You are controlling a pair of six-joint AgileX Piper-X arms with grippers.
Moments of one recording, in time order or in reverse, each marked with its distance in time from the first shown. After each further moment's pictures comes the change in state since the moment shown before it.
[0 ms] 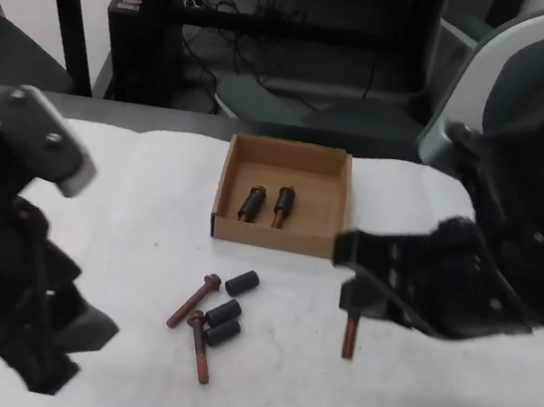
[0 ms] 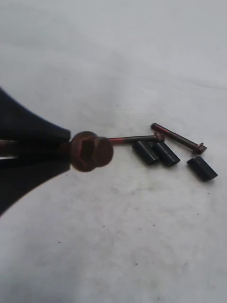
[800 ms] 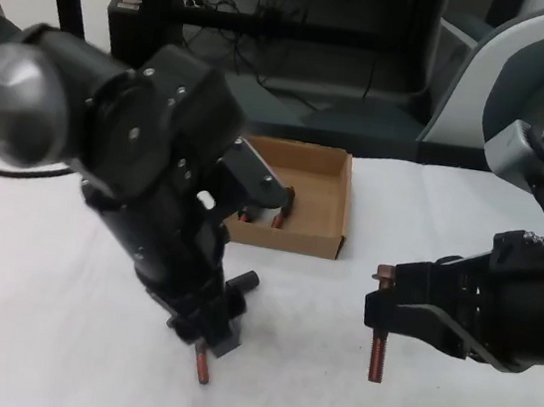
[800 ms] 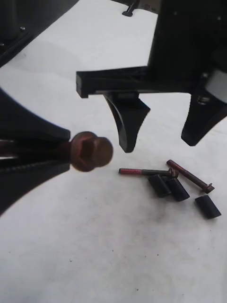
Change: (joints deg) left arm -10.1 33.7 -18.0 -3.3 -7.5 1.2; right arm 0.0 -10.6 3.9 0.3 -5.4 -4.8
